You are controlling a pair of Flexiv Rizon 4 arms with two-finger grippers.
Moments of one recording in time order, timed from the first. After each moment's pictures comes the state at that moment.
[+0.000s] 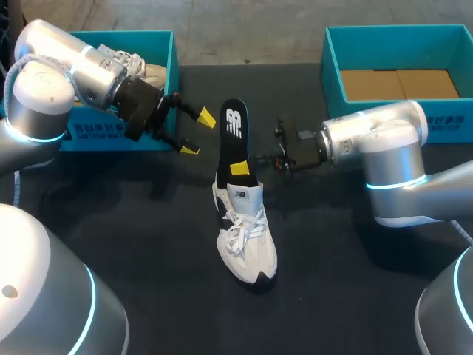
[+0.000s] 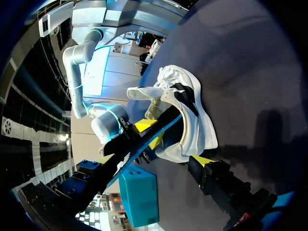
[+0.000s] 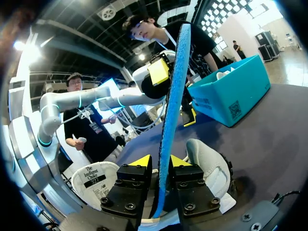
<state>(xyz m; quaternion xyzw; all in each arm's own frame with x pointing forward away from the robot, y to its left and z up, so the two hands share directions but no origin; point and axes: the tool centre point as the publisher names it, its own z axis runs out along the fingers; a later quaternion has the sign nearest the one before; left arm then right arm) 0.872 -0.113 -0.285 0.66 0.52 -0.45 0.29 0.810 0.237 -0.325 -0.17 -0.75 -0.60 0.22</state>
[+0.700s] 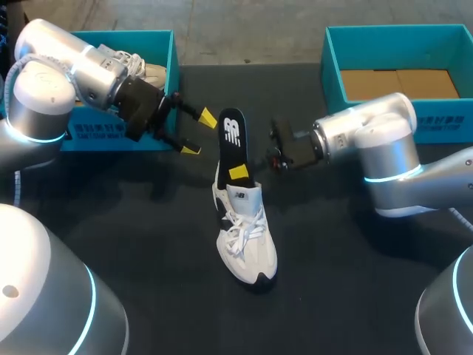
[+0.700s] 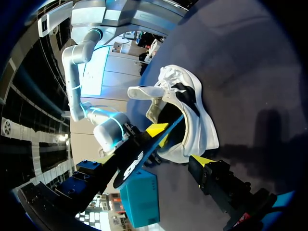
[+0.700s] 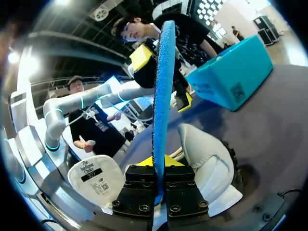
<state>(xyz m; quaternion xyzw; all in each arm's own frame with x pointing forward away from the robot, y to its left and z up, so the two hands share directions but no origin) 0.870 -0.116 -0.283 0.66 0.52 -0.45 0.29 0.804 0.239 -0.345 -0.18 -0.75 -0.57 0.29</state>
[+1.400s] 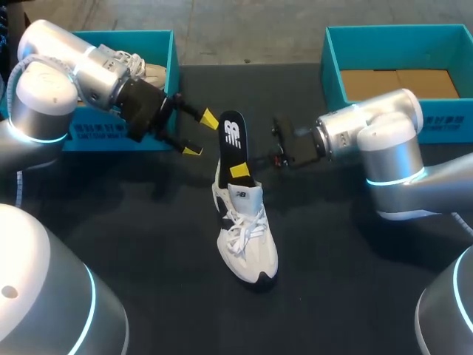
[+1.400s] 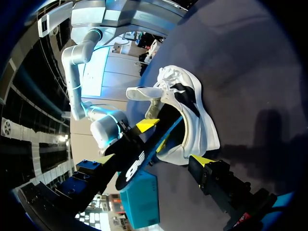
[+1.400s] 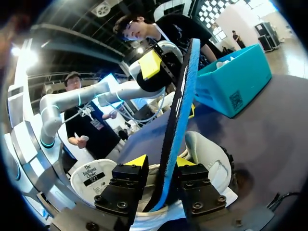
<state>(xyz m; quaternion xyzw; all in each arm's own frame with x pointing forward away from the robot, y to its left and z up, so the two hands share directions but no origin) 0.869 -0.118 -0.286 0.66 0.52 -0.45 0.29 0.808 0.235 -0.331 -0.18 -0.76 -0.57 0.25</state>
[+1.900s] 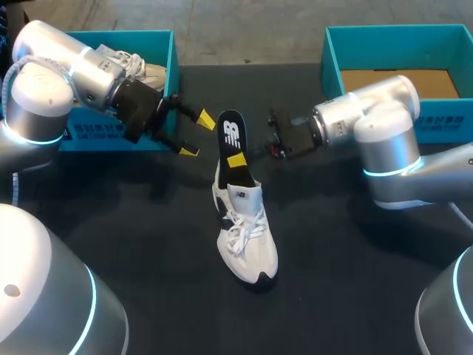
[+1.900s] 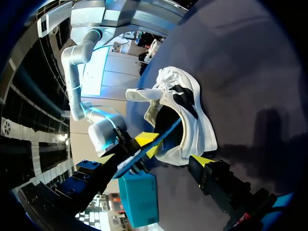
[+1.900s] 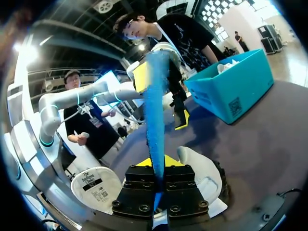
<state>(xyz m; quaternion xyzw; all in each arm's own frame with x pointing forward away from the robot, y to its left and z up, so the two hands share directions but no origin) 0.867 -0.112 -0.285 0.66 0.52 -0.45 0.29 0.824 0.241 -0.325 -0.17 -0.77 -0.56 0.25</state>
